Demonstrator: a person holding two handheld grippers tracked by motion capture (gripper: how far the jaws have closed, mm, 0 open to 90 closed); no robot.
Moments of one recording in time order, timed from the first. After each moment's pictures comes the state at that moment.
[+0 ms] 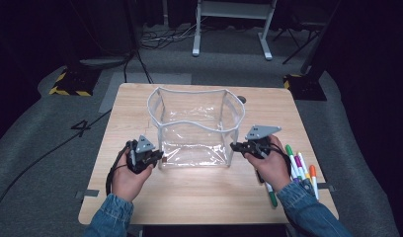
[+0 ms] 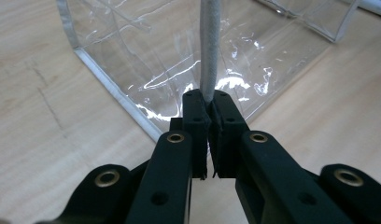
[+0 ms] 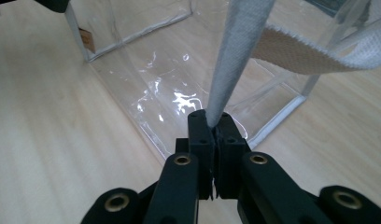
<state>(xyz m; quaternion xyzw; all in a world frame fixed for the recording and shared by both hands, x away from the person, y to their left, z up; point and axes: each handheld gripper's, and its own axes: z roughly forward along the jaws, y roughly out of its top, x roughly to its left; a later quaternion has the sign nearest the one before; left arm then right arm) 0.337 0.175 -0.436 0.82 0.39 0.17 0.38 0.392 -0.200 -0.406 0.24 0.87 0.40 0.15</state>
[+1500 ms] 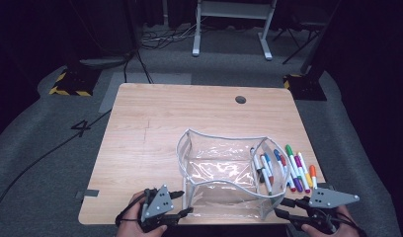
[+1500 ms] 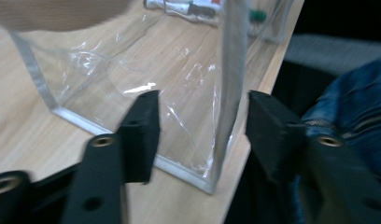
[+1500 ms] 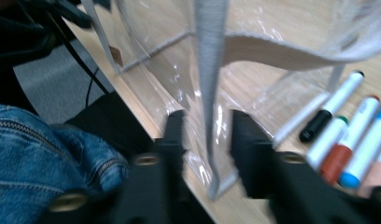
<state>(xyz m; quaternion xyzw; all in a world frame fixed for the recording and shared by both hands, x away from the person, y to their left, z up) 0.233 0.129 -0.433 0.86 0.23 0.10 0.45 0.231 -0.316 -0.397 0.29 0.85 0.42 0.09</state>
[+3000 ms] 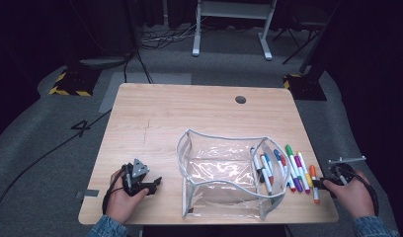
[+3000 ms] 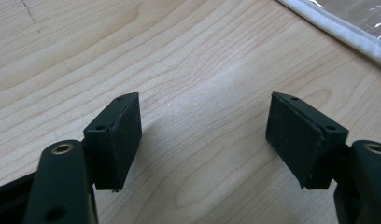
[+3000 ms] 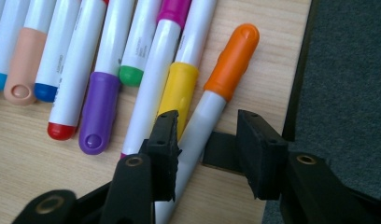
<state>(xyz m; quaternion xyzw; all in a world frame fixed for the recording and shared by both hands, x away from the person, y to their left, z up) 0.322 0.196 -0.515 0.82 0.43 0.18 0.34 0.350 -0.442 -0.466 0.58 0.79 0.20 0.10</state>
